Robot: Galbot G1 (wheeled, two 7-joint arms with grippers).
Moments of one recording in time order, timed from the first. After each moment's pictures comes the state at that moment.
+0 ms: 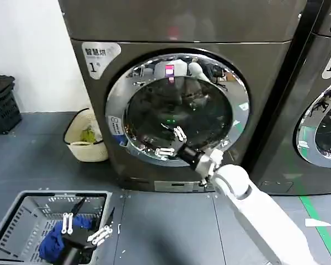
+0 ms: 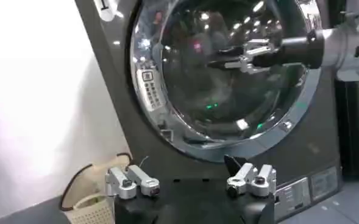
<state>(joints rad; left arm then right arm) 1.93 -1.55 -0.70 -2.51 0.17 0.12 0.35 -0.60 1.10 -0.04 1.67 0.50 0.03 -0.37</state>
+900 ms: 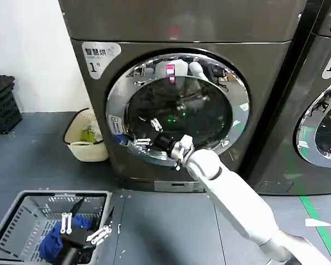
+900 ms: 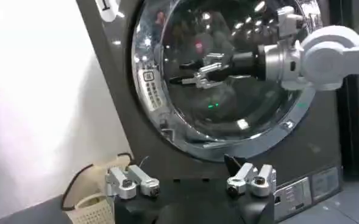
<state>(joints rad) 1.93 -1.54 -0.71 -2.51 0.16 0.12 0.35 -0.43 1.27 -0.17 1.46 0.45 0.04 -0.37</state>
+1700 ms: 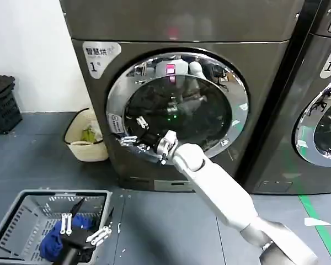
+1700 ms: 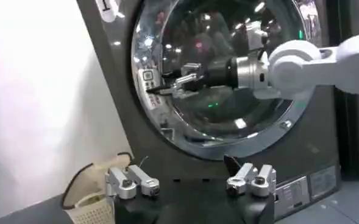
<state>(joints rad) 1.93 -1.54 -0.71 -2.51 0.16 0.13 0.35 -0.34 1.36 -0.21 1.27 0.44 0.07 -0.46</state>
